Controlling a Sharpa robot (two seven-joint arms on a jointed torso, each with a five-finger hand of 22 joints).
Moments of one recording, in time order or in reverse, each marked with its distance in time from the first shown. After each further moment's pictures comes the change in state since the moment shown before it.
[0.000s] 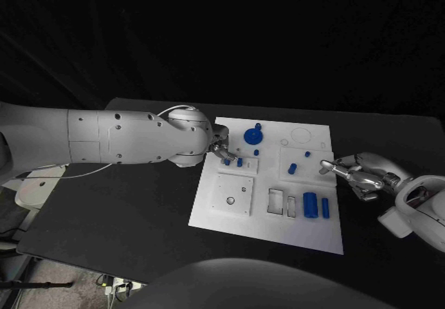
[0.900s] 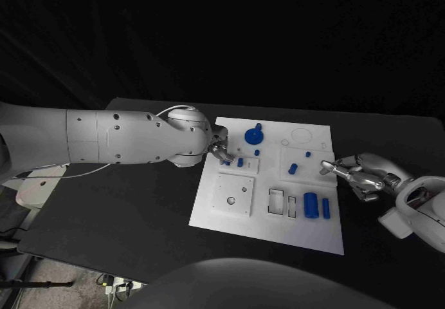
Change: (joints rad) left arm 0.000 -0.009 0.000 0.007 -0.011 0.018 -0.002; left_hand 0.015 -0.031 0.057 0.002 0.084 -0.007 -0.007 0.042 0.052 0.000 0.000 0.000 0.000 0.000 0.000 0.000 0.000 0.000 0.000 0.000 0.000 0.000; right arm -0.002 0.001 0.000 -0.003 0.000 0.000 0.000; right_hand 0.000 0.000 0.000 0.000 0.000 0.000 0.000 0.000 -0.001 0.000 0.000 0.000 0.000 0.000 0.000 0.000 0.000 0.000 0.000 0.000 0.000 0.000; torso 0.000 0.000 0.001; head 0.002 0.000
